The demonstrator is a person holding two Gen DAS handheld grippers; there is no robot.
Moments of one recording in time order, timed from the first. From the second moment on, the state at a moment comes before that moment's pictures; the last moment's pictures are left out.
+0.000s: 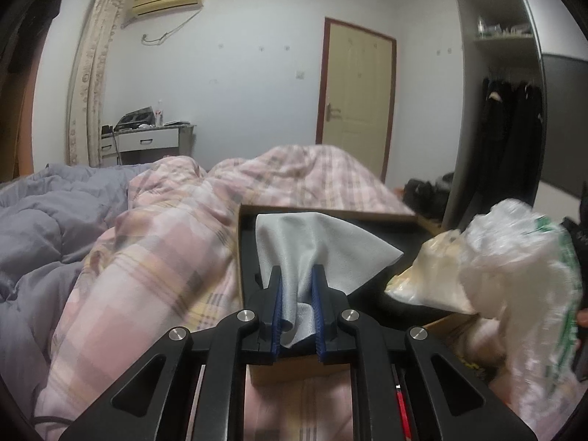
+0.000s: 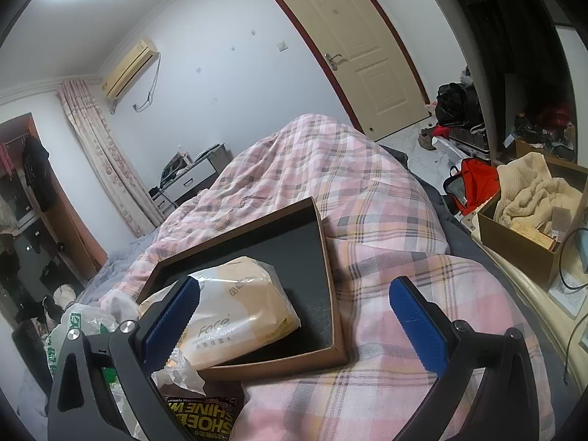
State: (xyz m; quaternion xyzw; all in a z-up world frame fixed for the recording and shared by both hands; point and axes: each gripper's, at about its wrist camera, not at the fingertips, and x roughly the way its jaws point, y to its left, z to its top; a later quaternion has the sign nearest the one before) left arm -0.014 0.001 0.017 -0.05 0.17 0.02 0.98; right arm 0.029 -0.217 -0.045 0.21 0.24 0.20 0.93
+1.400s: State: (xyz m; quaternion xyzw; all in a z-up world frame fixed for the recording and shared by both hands) left arm -0.059 -0.010 -0.004 0.07 0.37 -0.19 0.91; right arm 0.029 -0.218 -0.045 0.22 0.24 0.20 0.93
